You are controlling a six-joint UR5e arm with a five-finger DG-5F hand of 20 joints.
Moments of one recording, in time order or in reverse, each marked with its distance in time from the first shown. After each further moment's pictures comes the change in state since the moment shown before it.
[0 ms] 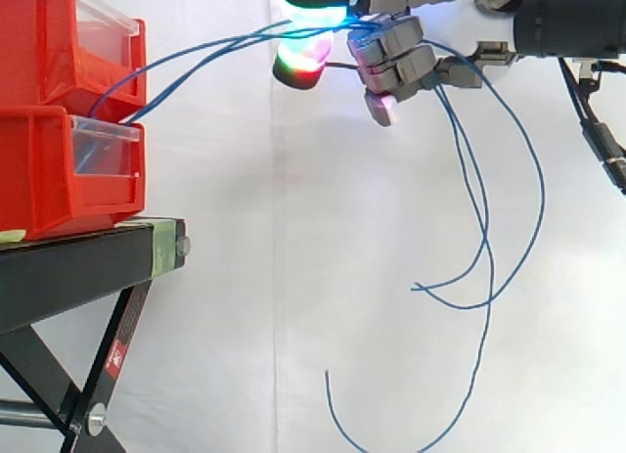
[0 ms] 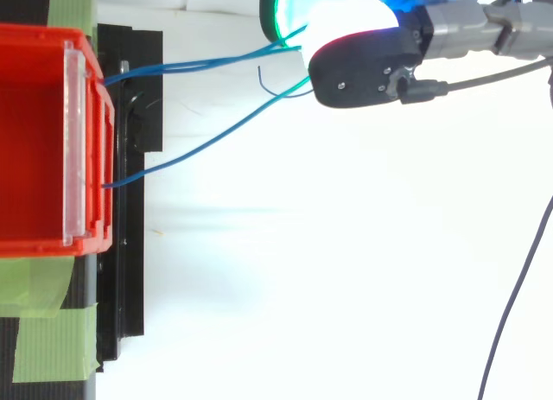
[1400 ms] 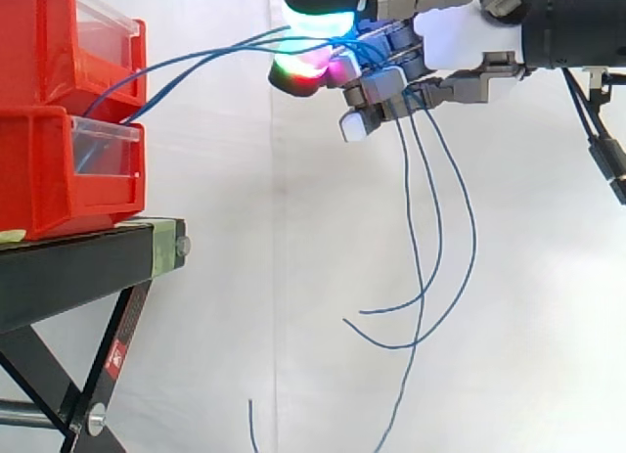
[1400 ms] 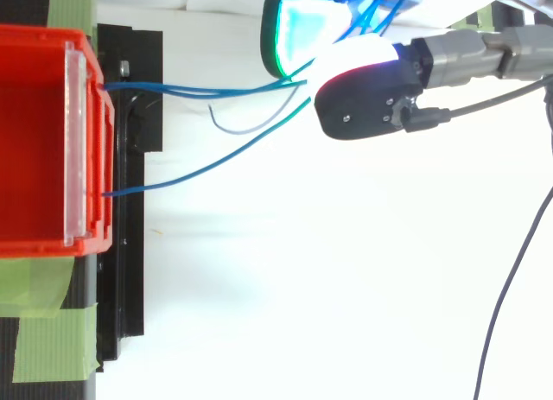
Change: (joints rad) arm 0.012 0.000 0.001 -0.065 0.001 0.172
